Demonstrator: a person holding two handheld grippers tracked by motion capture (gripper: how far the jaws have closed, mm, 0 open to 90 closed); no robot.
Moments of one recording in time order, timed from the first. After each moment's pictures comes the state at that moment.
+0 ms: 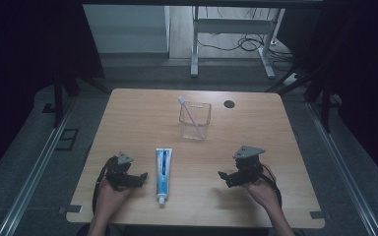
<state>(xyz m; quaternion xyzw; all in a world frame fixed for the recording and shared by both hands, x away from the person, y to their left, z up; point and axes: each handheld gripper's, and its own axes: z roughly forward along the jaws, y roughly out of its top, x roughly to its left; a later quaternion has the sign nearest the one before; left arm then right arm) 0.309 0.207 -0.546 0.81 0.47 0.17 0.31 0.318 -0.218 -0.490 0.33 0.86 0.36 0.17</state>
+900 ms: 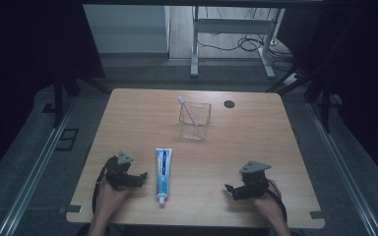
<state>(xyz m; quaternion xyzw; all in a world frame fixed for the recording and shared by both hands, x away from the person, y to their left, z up) 0.309 0.208 -0.546 0.81 0.47 0.17 0.31 0.294 -0.242 -0.534 0.36 0.85 0.34 0.17</state>
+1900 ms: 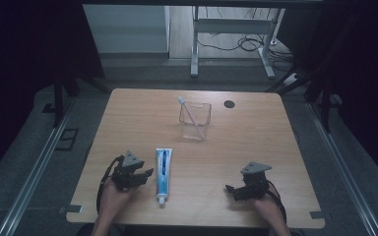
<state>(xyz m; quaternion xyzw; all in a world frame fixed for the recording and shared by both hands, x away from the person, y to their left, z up) 0.292 0.176 -0.512 0.82 0.41 0.15 0.37 0.295 -0.247 -0.544 0.37 0.85 0.35 0.15</state>
